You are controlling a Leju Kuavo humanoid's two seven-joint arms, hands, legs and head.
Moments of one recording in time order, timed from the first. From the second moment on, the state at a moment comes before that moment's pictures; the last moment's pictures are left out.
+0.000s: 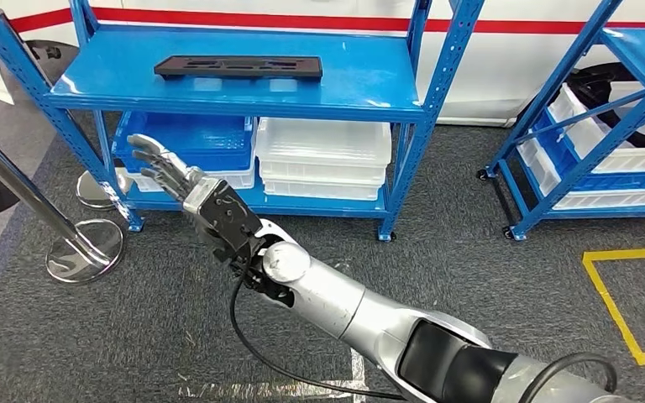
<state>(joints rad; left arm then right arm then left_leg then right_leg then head) -0.43 0.04 -0.58 -0.24 1.06 0.45 -0.03 -0.65 0.16 0.73 -1.30 -0.33 0.02 -0.43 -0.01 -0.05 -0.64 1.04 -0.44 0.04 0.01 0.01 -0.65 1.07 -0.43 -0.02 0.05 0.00</state>
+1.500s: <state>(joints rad) -0.45 0.05 -0.58 -0.23 1.05 0.49 0.01 -0.65 0.15 0.74 -1.20 -0.36 0.01 -0.40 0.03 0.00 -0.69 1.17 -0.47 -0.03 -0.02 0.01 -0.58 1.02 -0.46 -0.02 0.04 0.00</state>
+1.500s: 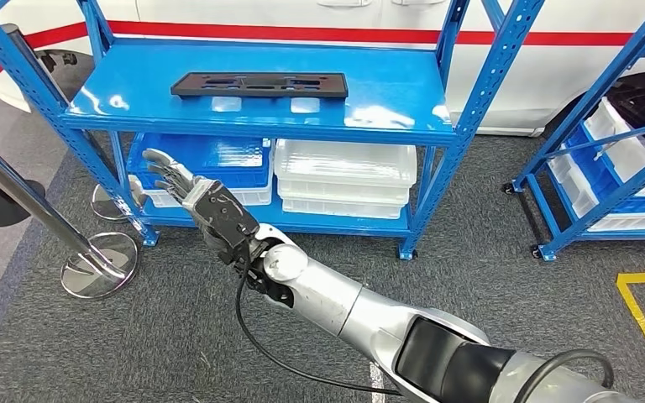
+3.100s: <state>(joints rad) -0.45 0.03 -0.59 -0.23 1.05 0.46 0.04 -0.65 0.11 0.68 -1.22 -0.42 -0.02 -0.41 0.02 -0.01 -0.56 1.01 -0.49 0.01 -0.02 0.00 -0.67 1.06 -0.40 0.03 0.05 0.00</state>
